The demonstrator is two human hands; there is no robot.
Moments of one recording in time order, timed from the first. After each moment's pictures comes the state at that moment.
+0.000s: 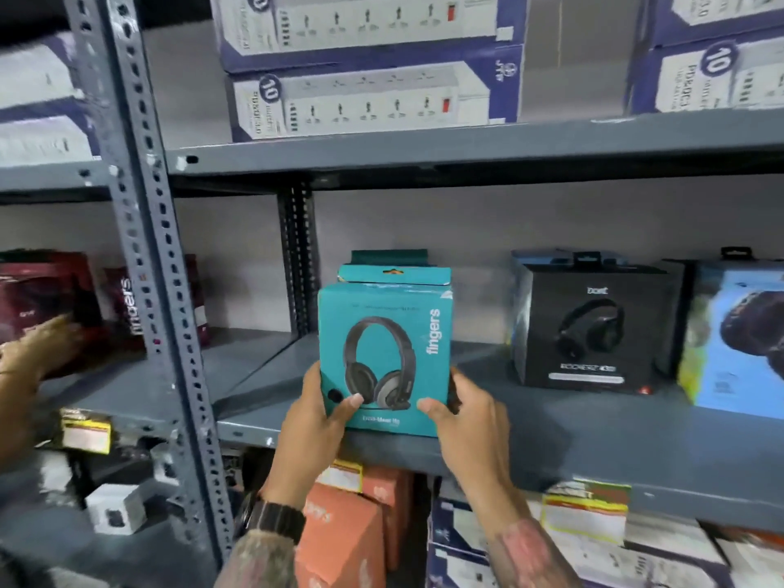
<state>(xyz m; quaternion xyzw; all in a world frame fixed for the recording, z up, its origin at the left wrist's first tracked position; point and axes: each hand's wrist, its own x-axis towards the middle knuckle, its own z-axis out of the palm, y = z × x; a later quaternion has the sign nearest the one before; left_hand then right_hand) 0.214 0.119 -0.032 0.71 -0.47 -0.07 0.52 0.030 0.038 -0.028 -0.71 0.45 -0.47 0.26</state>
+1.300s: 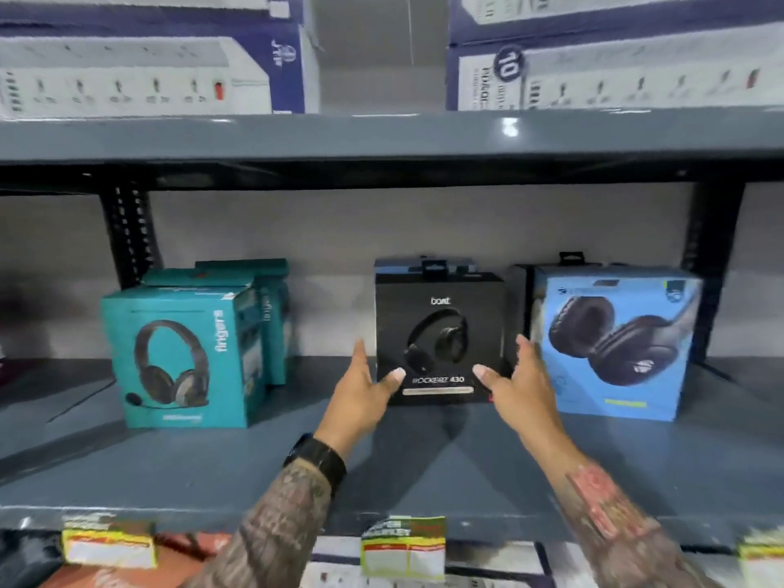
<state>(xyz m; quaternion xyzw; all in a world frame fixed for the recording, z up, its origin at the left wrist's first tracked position) 0.016 -0.078 0.003 0.62 -0.53 -0.30 0.50 -0.201 -0.143 -0.003 -0.61 0.55 -0.49 0.28</state>
